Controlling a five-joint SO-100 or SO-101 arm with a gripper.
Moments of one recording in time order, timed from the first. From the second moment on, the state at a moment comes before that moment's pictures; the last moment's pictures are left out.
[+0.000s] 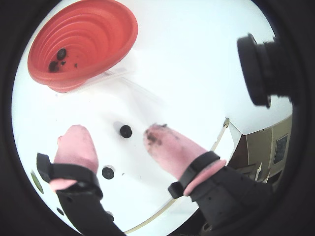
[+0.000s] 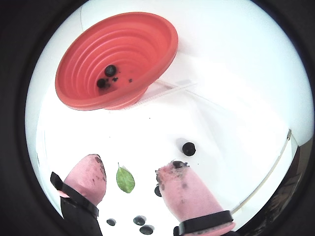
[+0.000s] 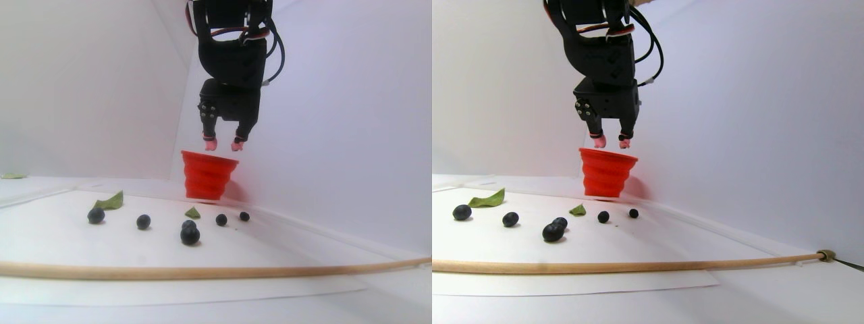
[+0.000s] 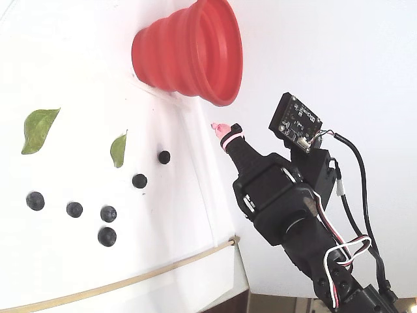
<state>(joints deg) 8.3 79.1 115.3 -11.6 -88.2</state>
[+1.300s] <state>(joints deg) 11.2 75.8 117.2 -11.6 -87.3</state>
